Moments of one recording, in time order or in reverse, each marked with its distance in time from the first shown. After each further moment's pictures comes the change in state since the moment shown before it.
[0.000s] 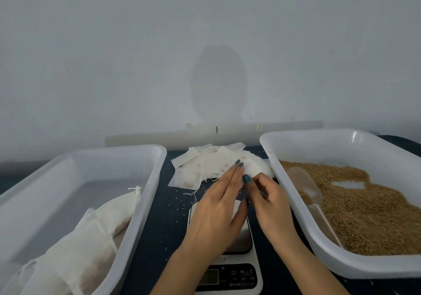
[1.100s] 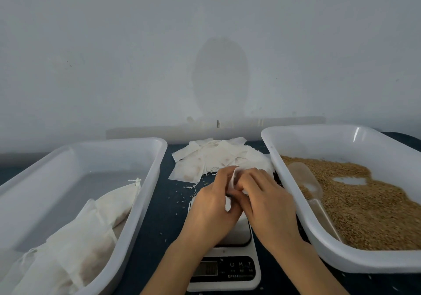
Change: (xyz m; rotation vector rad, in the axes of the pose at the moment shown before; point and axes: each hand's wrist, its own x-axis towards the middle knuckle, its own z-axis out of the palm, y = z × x) left_hand -0.005 -0.005 0.000 -0.264 -0.027 -0.245; right_hand -0.009 -0.010 -0.004 -0.868 0.061 -0.659
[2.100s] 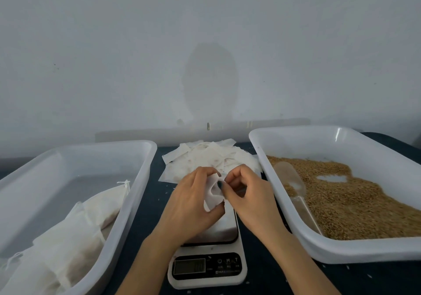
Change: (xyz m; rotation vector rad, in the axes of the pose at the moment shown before) left_hand 0.004 -0.014 -0.017 0.255 0.002 0.127; right_hand 0.006 -0.001 -0.005 0.581 -0.220 0.550
